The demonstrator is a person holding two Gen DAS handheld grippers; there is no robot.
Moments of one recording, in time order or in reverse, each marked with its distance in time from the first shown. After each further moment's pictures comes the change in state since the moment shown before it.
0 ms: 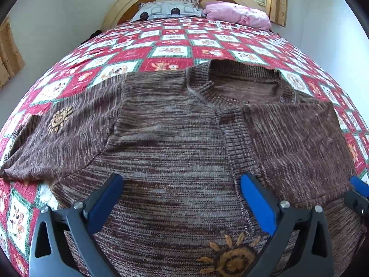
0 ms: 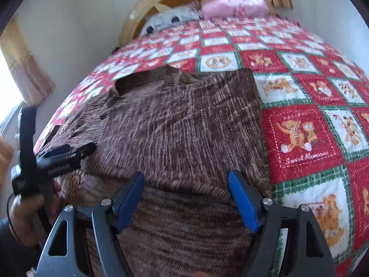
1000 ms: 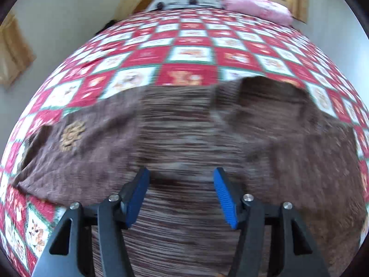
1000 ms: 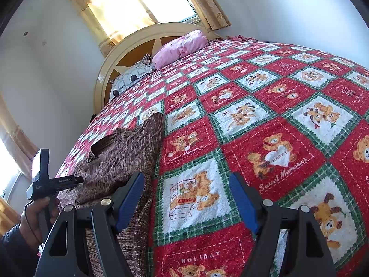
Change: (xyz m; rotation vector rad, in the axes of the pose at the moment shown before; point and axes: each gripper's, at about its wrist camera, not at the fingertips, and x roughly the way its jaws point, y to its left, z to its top) left arm 0.014 0.019 0.049 -0.065 0.085 0.114; right arm -0.089 -0.103 -0.042 0.308 -0.289 -0.070
